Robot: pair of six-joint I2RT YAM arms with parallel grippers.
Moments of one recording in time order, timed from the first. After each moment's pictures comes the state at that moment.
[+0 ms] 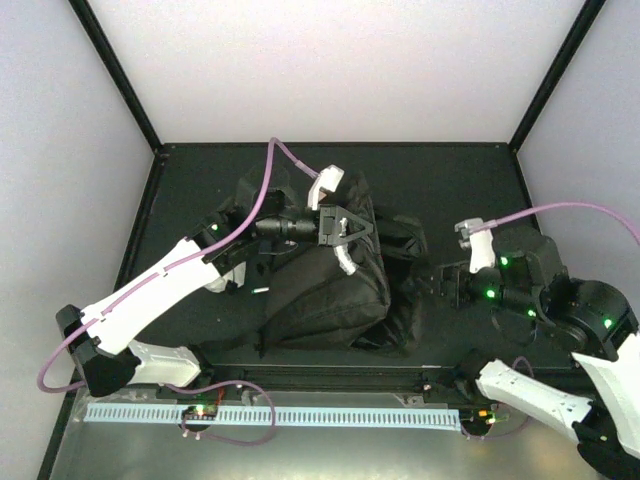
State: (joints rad) left arm -0.82 1.29 1.36 -0.33 0.63 -0.84; right arm 0.73 0.81 1.45 -1.32 -0.03 0.48
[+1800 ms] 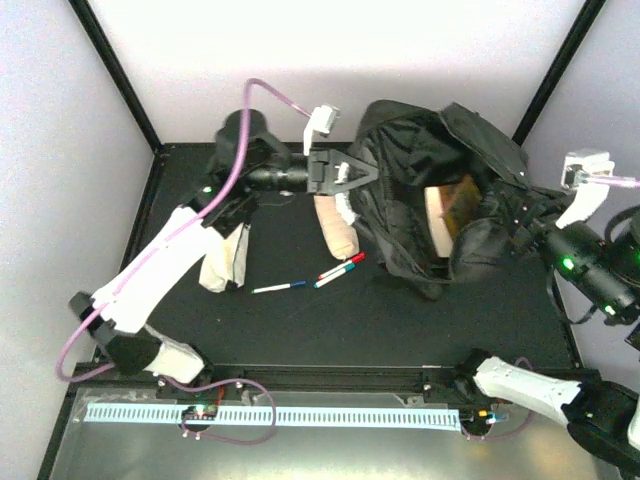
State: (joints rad) left arm -0.70 1.41 1.69 -0.23 0.86 -0.94; right arm 0.73 0.96 2.02 -1.18 0.23 0.30
